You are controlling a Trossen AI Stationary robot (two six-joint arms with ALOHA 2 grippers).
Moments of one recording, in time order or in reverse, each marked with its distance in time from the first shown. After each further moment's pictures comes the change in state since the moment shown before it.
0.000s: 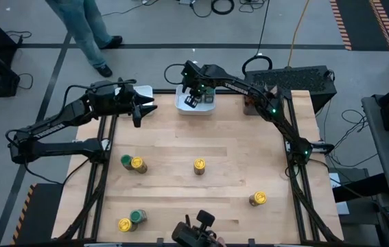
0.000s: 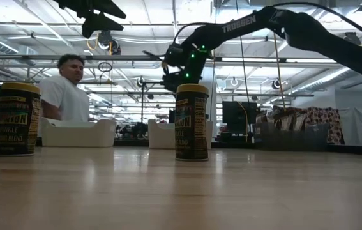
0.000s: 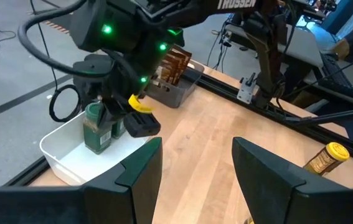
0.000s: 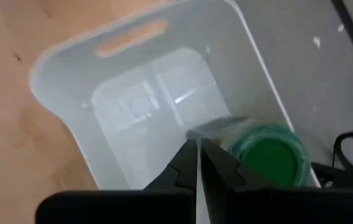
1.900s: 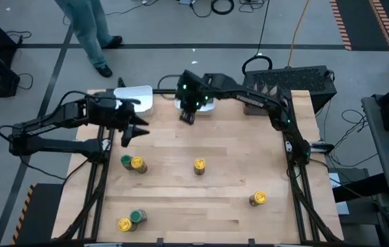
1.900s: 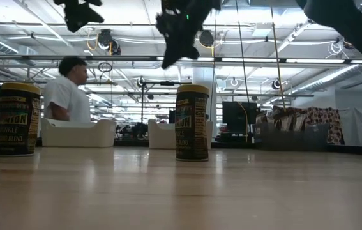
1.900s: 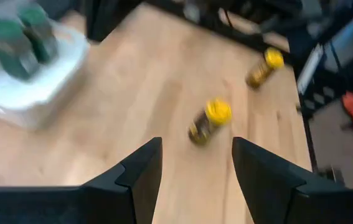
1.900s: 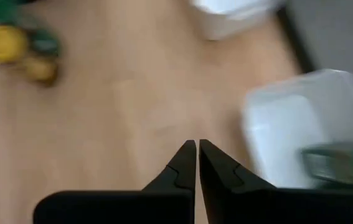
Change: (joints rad) left arm -0.217 -0.023 0.091 -0.376 0.073 -0.021; right arm 0.244 -0.229 0.002 -0.075 -0.137 0.113
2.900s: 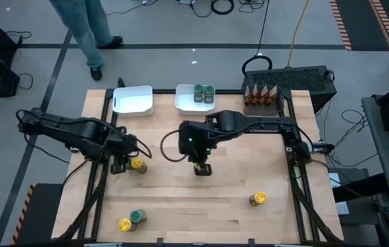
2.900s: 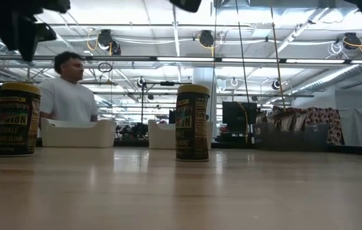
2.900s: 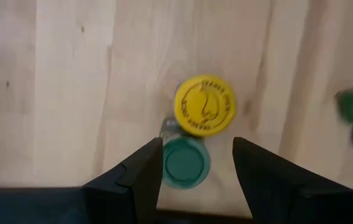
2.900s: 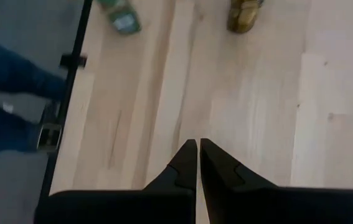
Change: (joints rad) left arm -0.473 0.205 0.001 -0.555 -0.241 -0.114; right arm 0.377 -0.099 0.000 -0.168 -0.115 -0.017
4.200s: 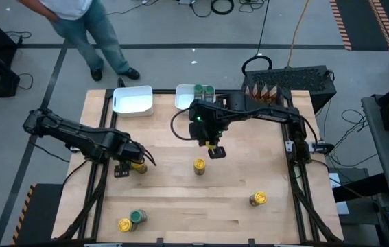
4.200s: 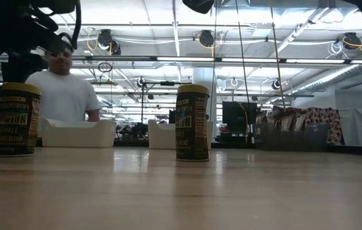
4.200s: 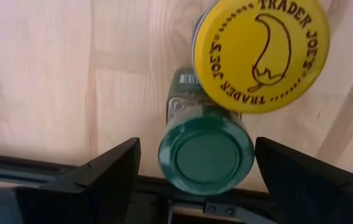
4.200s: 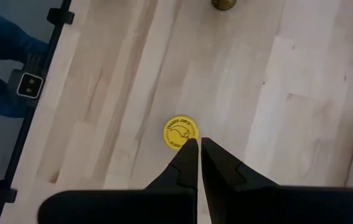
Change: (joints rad) left arm 0.001 0.134 -0.169 0.023 0.026 -0.015; right arm -0.122 -0.071 -0.001 -0.147 -0.039 -0.252
